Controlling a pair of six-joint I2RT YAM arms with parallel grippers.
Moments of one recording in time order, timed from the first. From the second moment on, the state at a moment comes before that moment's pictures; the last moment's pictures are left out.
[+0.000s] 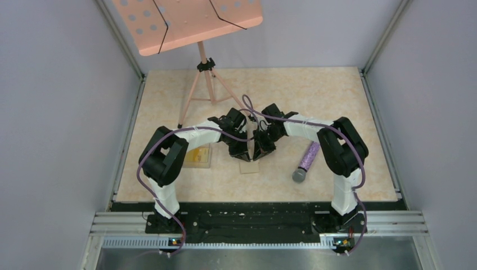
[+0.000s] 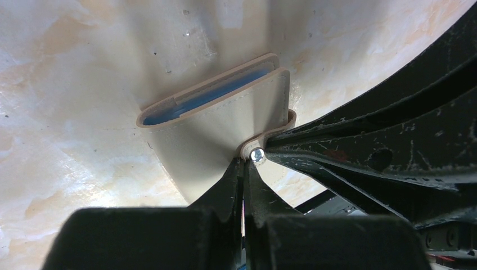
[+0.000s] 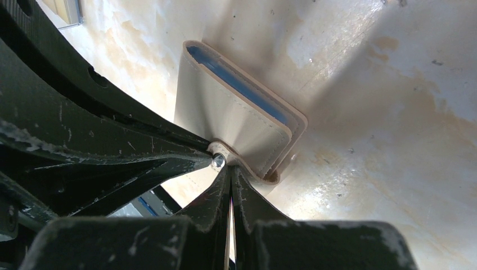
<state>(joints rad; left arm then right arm) -0.63 1.86 1.18 -0.50 0.37 -0.67 0.60 1.95 1.24 -0.51 -0.58 0.30</state>
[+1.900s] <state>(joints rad) -0.63 1.80 1.15 -0.47 0.36 -0.68 0.57 1.87 1.18 -0.41 -0.60 0.37</state>
